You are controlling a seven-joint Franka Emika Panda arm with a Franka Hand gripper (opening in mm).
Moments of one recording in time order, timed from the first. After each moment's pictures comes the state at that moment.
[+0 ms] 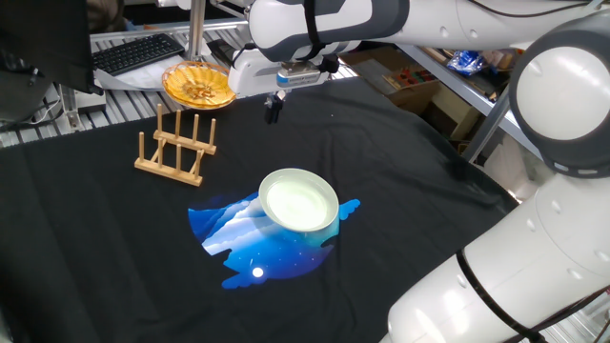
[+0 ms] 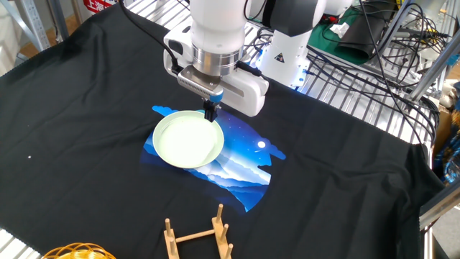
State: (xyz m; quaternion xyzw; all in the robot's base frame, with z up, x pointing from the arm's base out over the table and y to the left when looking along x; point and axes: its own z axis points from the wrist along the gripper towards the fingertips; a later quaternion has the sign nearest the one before) arm 0.499 0.000 0.299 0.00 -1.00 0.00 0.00
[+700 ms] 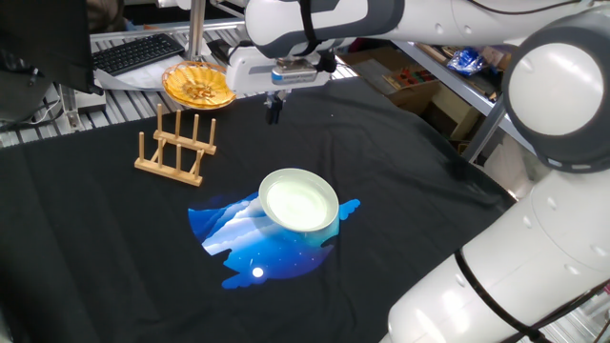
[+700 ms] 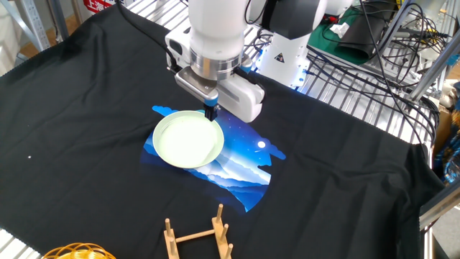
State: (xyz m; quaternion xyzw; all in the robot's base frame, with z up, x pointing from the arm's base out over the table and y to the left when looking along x) arm 0.499 0.000 0.298 -0.07 -1.00 0.01 0.03
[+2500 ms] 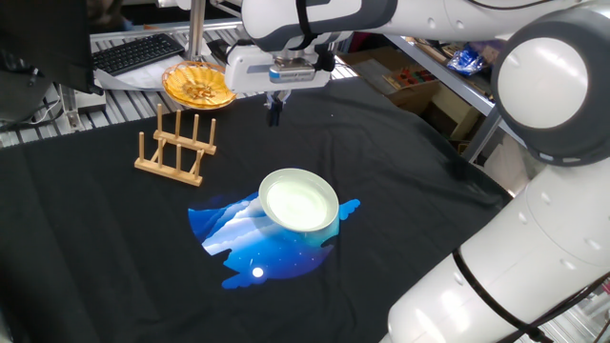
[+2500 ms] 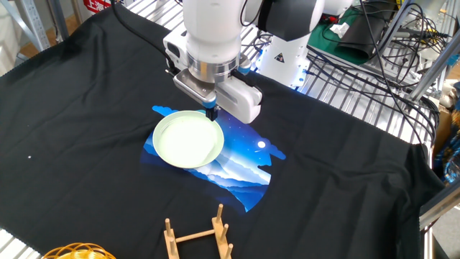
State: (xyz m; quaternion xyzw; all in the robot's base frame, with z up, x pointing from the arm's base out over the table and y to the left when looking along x) arm 0.498 0.000 0.295 -0.07 -1.00 0.01 0.05
